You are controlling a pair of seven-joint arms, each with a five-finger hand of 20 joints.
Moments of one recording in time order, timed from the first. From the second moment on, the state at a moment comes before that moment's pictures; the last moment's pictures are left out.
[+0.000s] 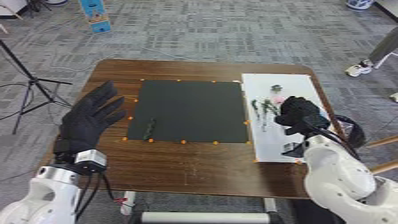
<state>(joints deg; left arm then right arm) 124.7 -60.6 -100.4 -125.2 42.6 -0.3 7.8 -86.1 -31.3 54.1 -118.0 -118.9 17.6 39.6</state>
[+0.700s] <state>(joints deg) 123.7 -55.8 -102.3 -124.4 42.5 -0.1 7.2 -58.6 -56.6 26.6 -94.6 -115.3 8.1 41.1</state>
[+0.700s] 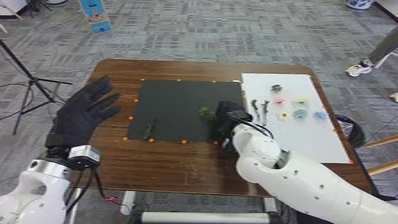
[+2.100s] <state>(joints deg) 106.8 -51.7 -89.7 -119.1 42.7 -3.1 6.9 -55.2 -70.0 24.8 -88.1 -113.6 3.2 44.4</state>
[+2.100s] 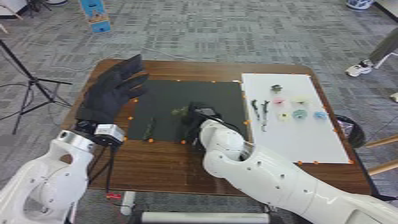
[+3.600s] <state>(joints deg) 113.7 -54.8 -96.7 -122.3 43.0 -3.4 6.4 -75.7 -49.7 46.0 -110.6 -117.8 18.1 37.0</state>
